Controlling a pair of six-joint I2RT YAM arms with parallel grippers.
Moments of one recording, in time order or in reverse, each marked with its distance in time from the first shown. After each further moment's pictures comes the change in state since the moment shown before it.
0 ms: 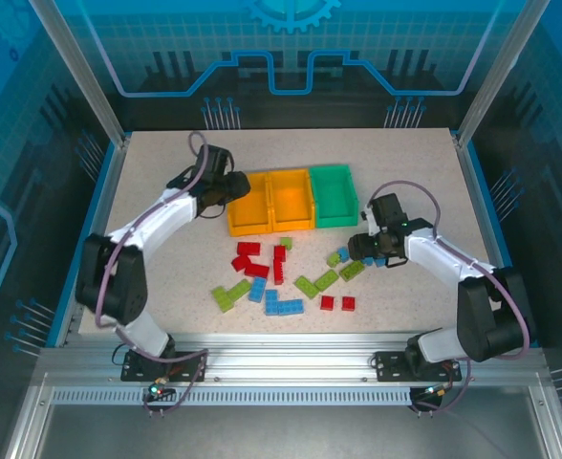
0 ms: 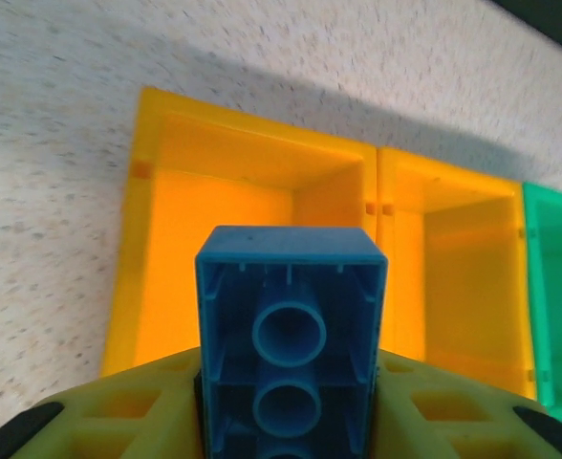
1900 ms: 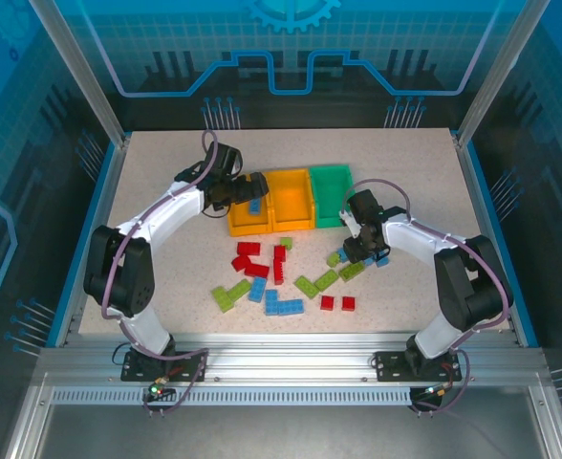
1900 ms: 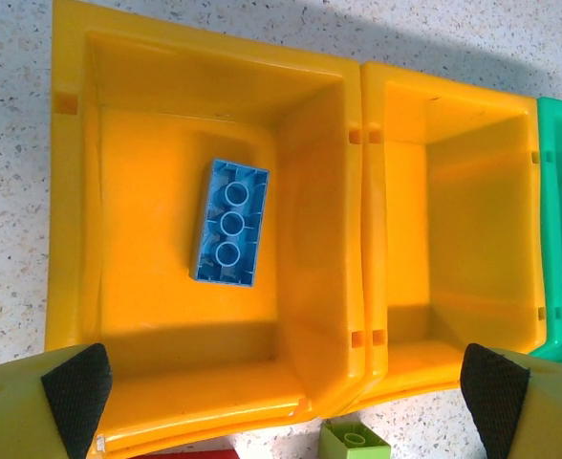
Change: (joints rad) left arm -0.027 0.023 0.055 -0.120 0.050 0.034; right arm 0.083 0.204 0.131 -0.072 0.111 -0.221
